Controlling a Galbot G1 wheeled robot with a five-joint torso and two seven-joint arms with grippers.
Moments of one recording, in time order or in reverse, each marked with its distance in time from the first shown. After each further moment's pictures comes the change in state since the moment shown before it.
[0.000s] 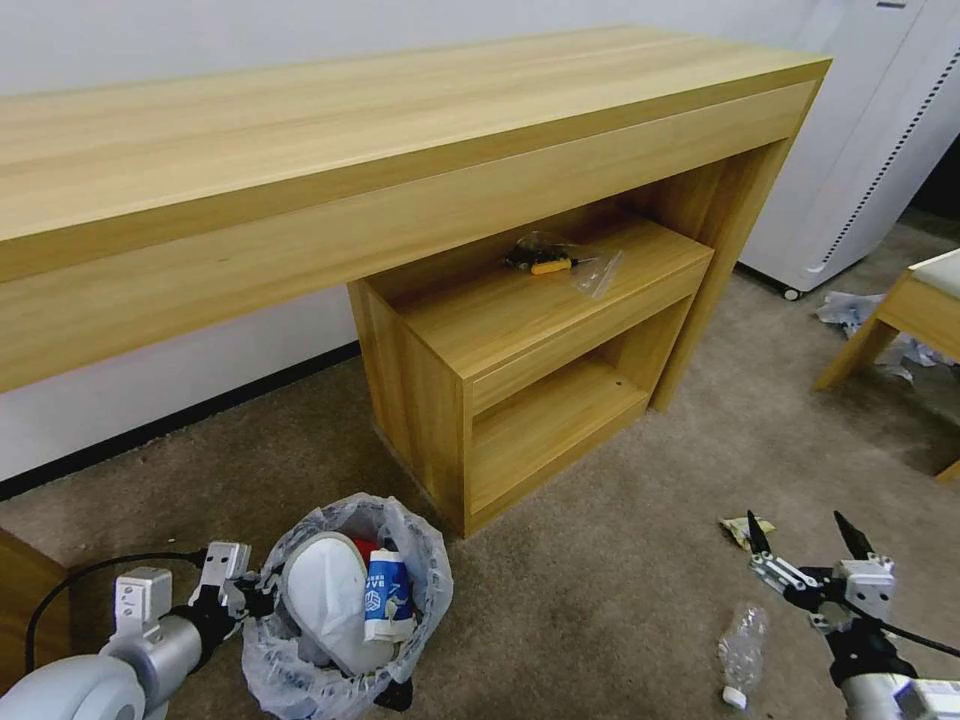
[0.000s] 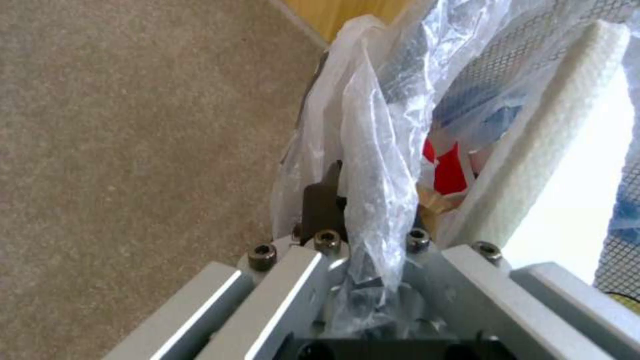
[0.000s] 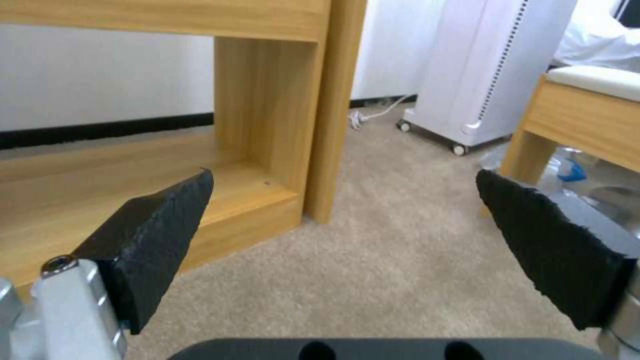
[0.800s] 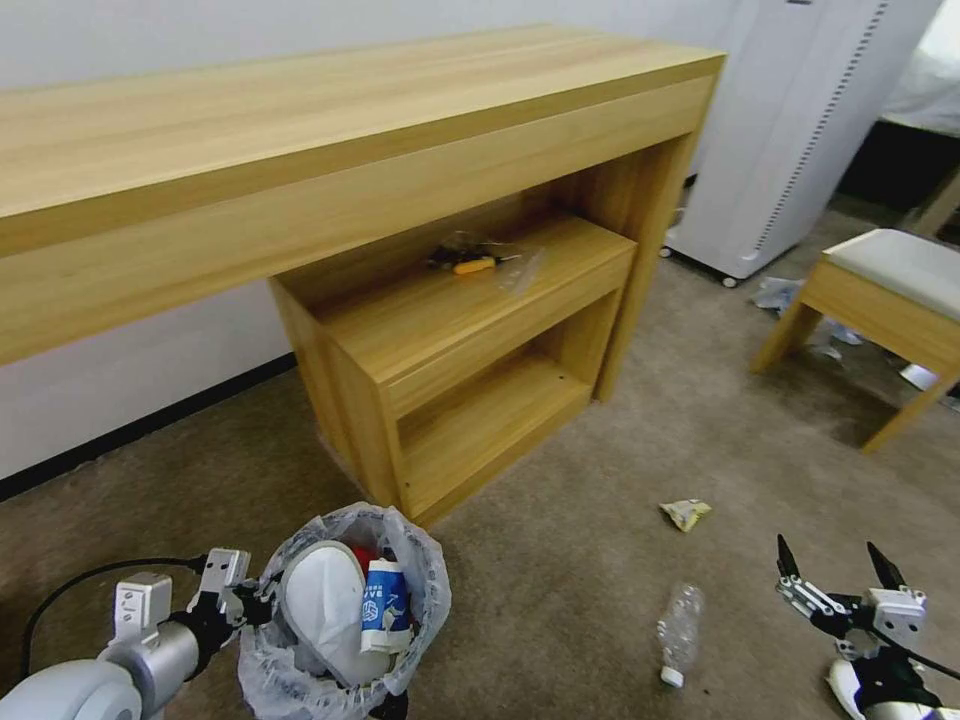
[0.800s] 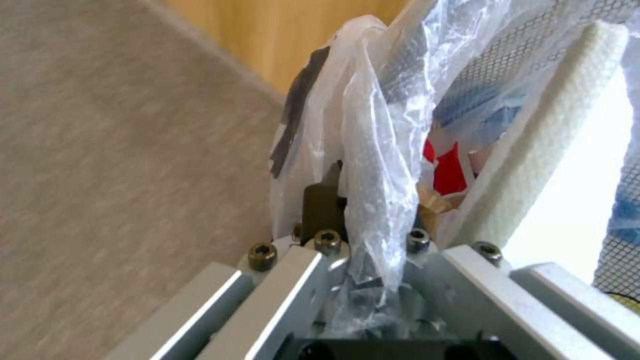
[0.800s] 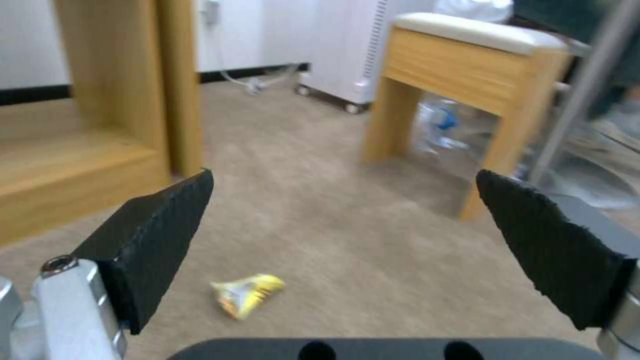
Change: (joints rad) left arm 0.012 0.000 -0.003 0.014 0.044 0.000 0.050; right arm -0.014 0.025 0.067 -0.107 0.040 0.070 0.003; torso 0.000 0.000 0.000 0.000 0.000
